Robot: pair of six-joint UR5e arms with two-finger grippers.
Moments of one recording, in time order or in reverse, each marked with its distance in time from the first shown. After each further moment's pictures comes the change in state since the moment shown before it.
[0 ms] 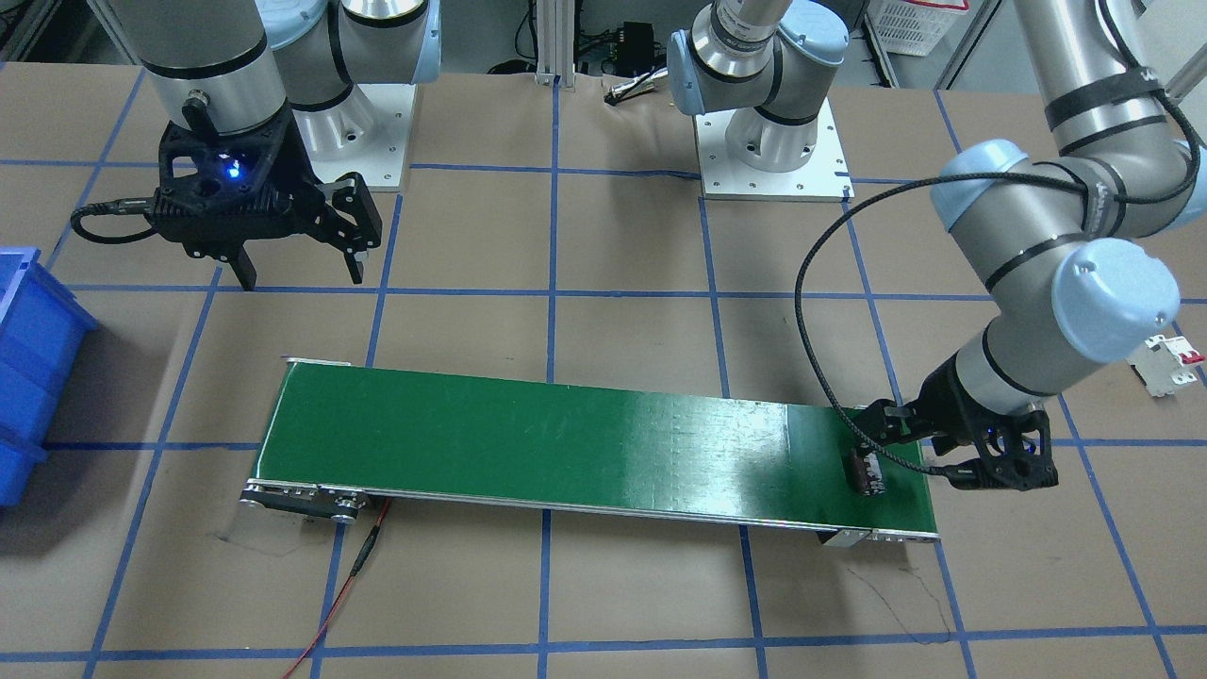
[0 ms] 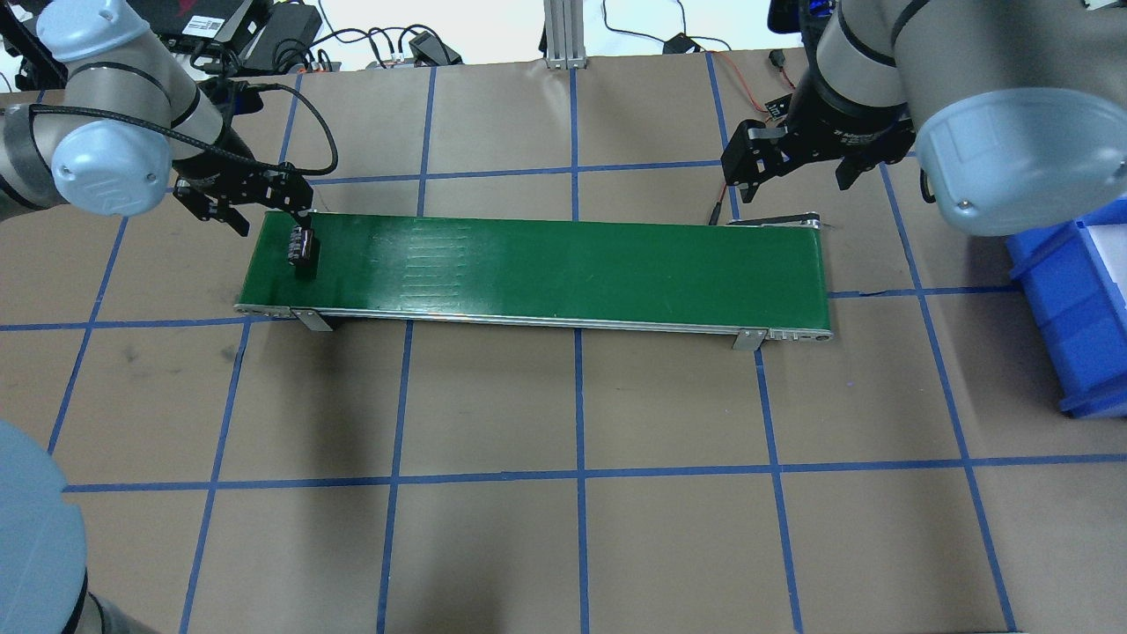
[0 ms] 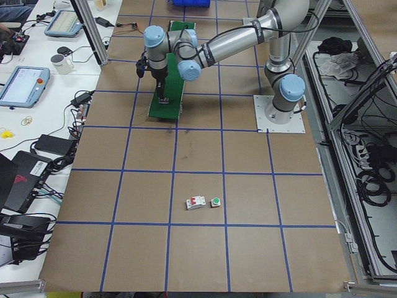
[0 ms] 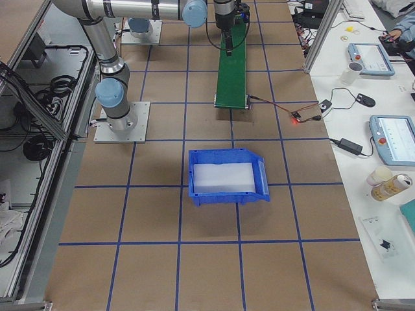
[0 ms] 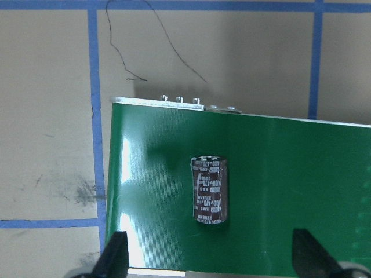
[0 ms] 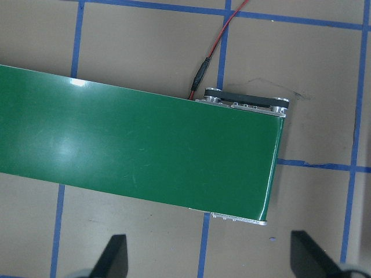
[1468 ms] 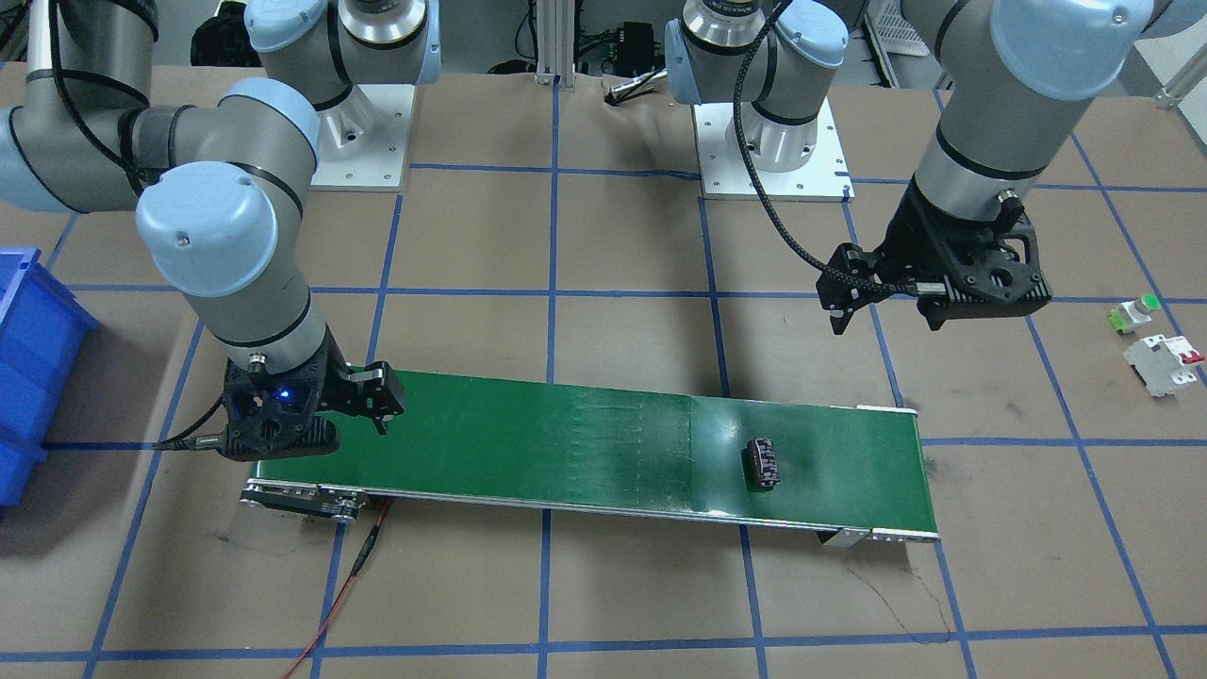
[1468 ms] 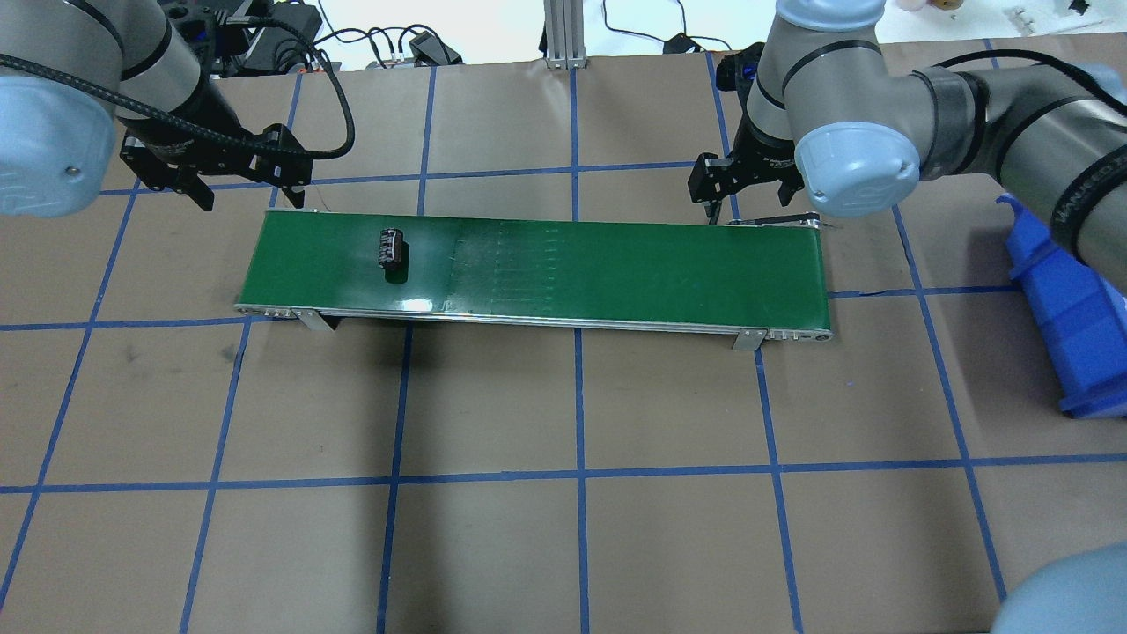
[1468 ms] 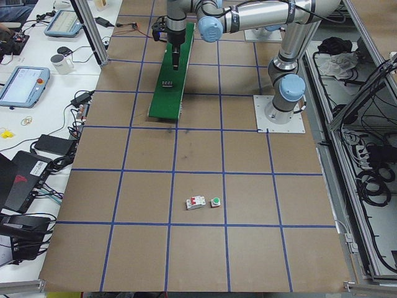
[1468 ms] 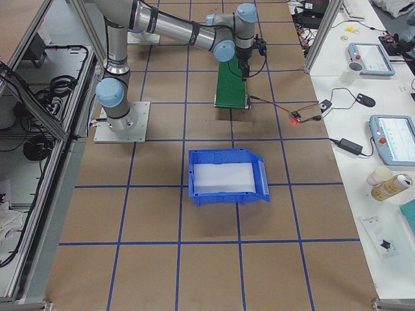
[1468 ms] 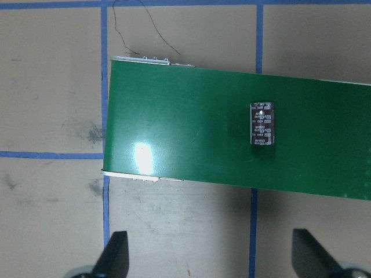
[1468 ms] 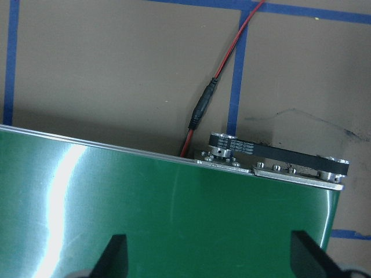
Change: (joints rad) left arm -0.111 0.237 -0.006 -0.173 0.080 -0.122; right arm -0.008 0.307 0.001 -0.237 0.000 -0.009
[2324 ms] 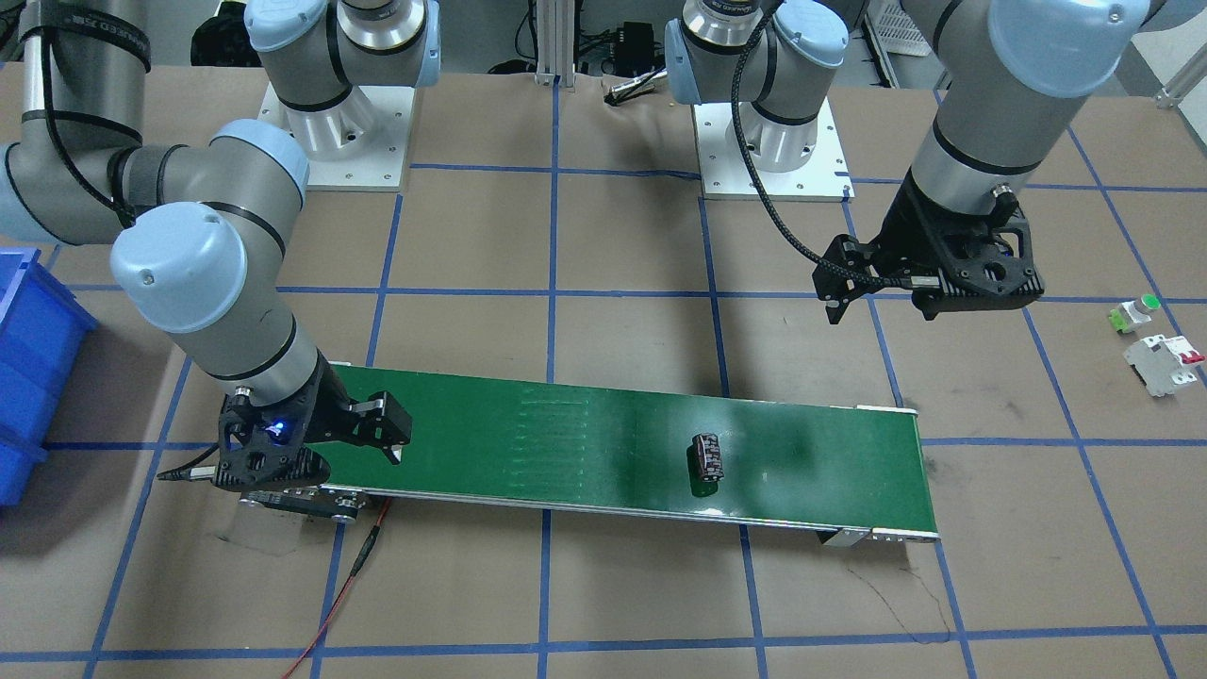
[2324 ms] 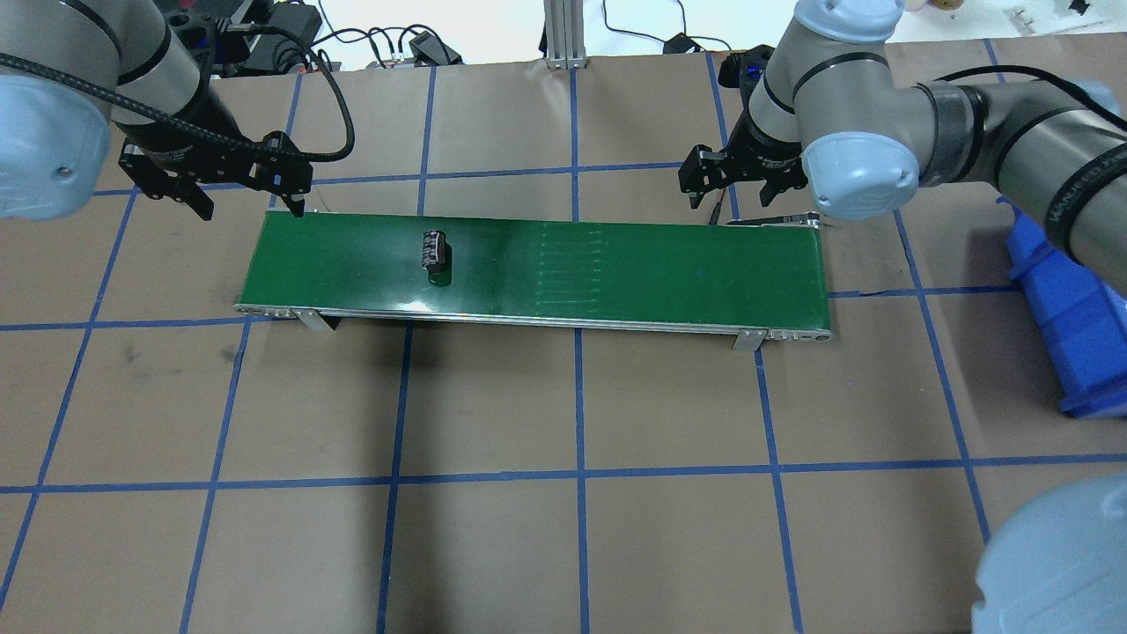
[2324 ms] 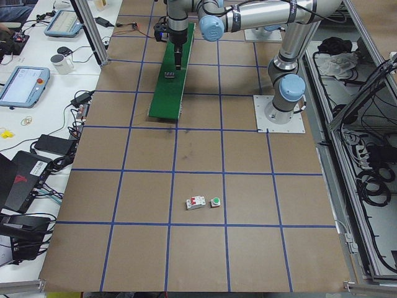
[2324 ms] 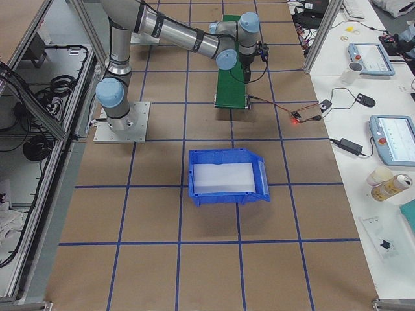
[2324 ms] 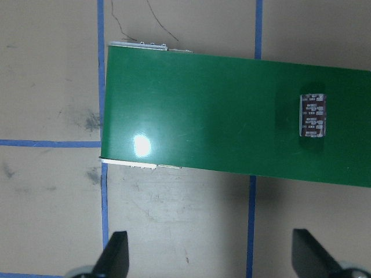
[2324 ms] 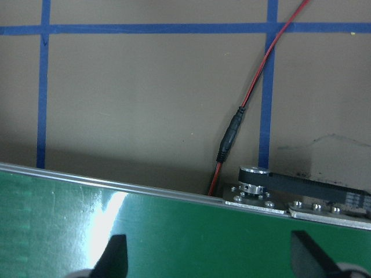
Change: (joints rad) left arm -0.001 0.010 -0.004 -0.035 0.001 -0.002; right arm -0.037 0.047 0.012 -0.104 0.136 0.034
